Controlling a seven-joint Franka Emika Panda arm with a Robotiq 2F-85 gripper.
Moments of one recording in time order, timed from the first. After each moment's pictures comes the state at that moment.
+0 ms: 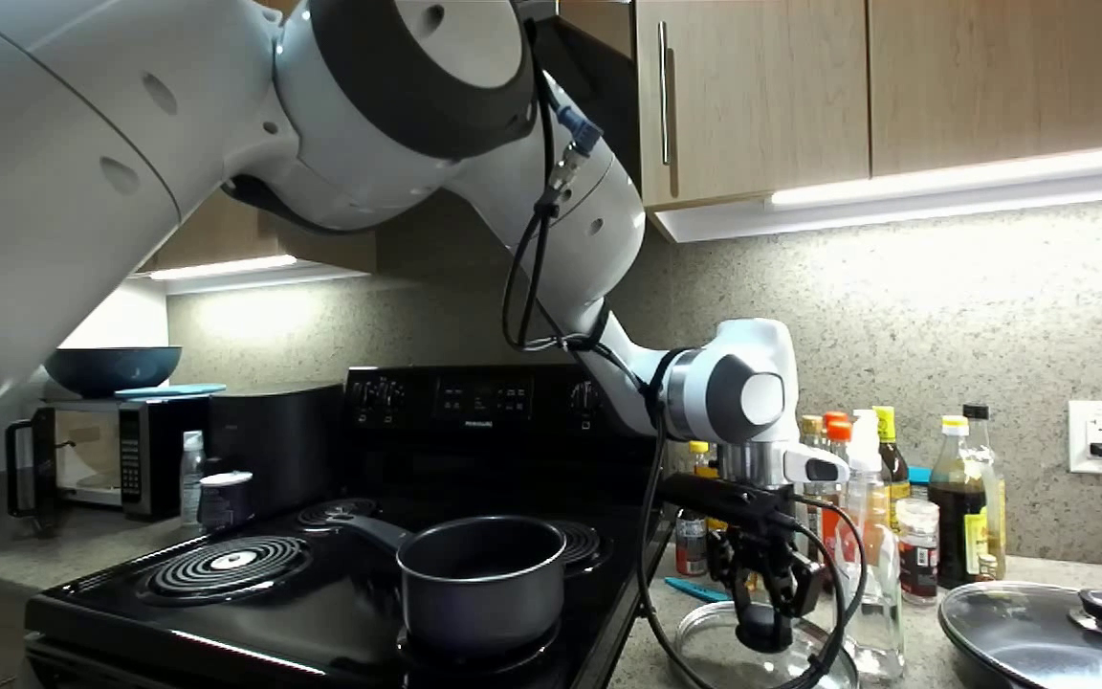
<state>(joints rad) -0.27 0.62 -0.18 -1.68 0.12 2.30 0.14</state>
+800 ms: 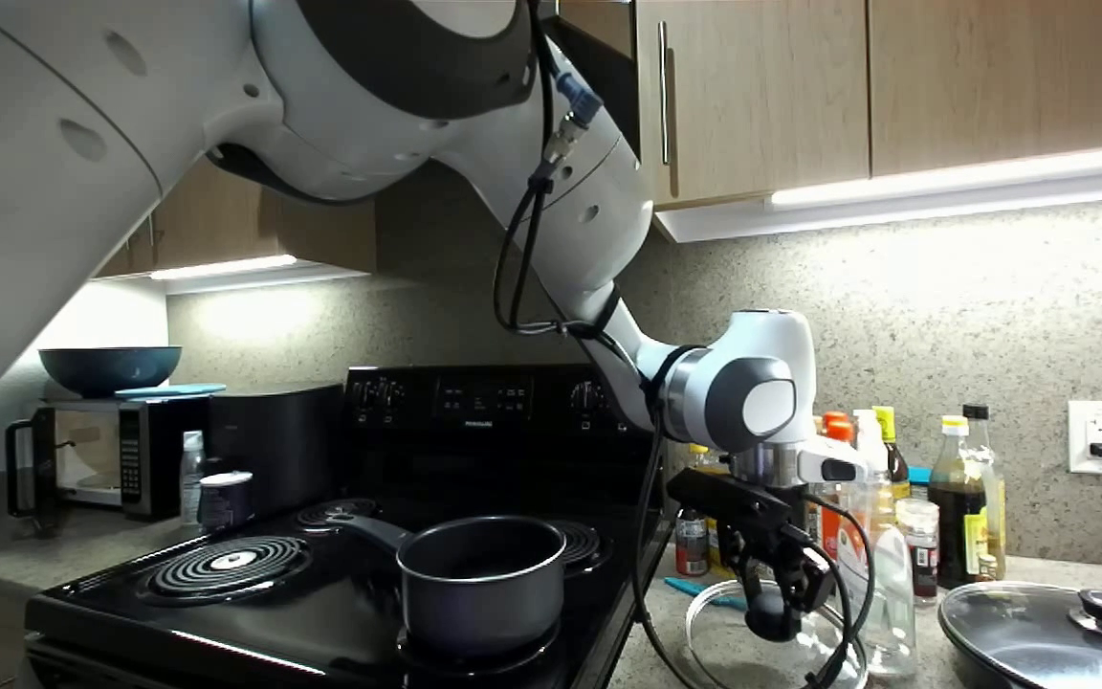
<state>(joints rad) -0.32 0.57 -0.14 -1.77 0.22 2.46 0.07</state>
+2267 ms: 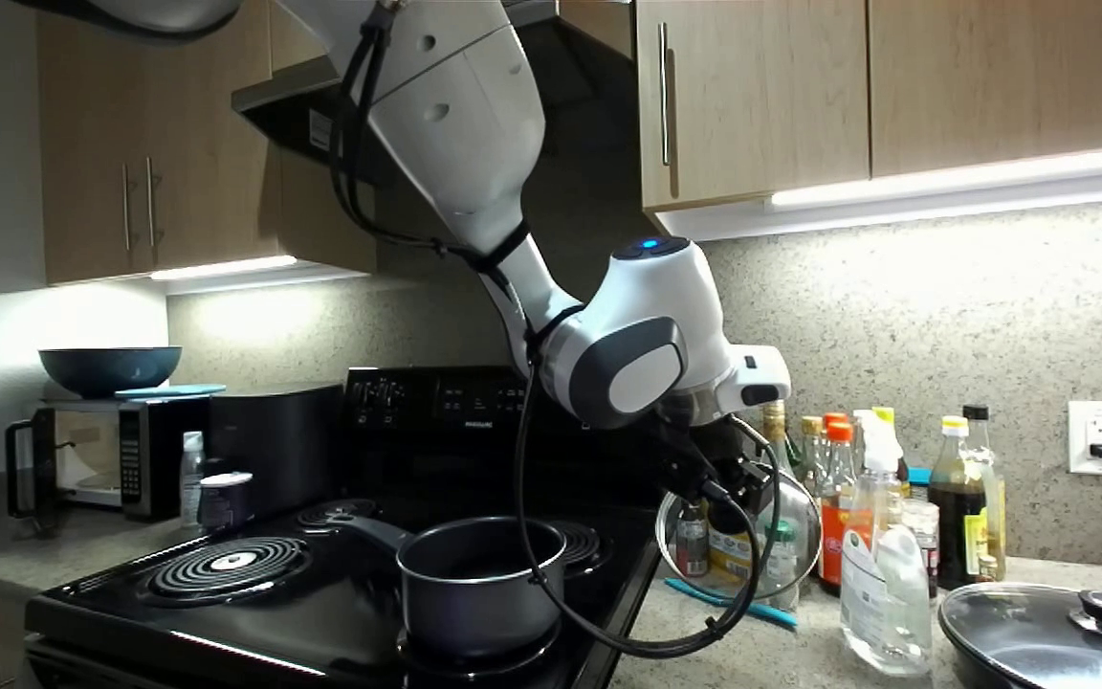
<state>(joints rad) -0.41 0.22 0.08 -2.21 0.43 3.04 -0.08</state>
